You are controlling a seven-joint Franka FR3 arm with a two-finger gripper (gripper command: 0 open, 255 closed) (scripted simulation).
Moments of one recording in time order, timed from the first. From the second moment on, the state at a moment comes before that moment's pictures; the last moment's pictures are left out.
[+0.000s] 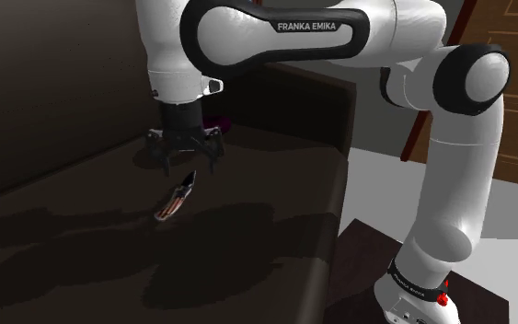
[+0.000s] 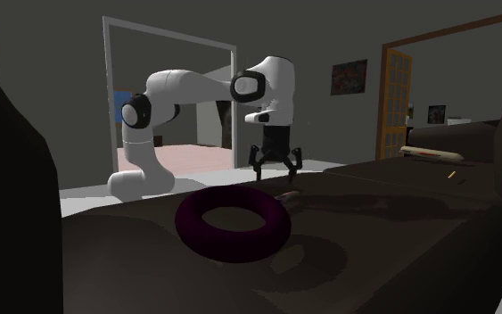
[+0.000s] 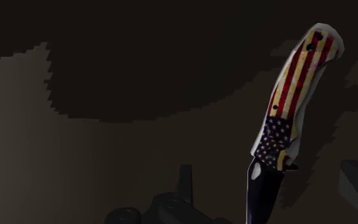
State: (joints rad) arm 0.00 0.26 0.87 -1.47 -0.20 1.61 1.51
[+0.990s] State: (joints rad) arm 0.05 0.35 0.86 -1.48 -0.26 1.68 1.59
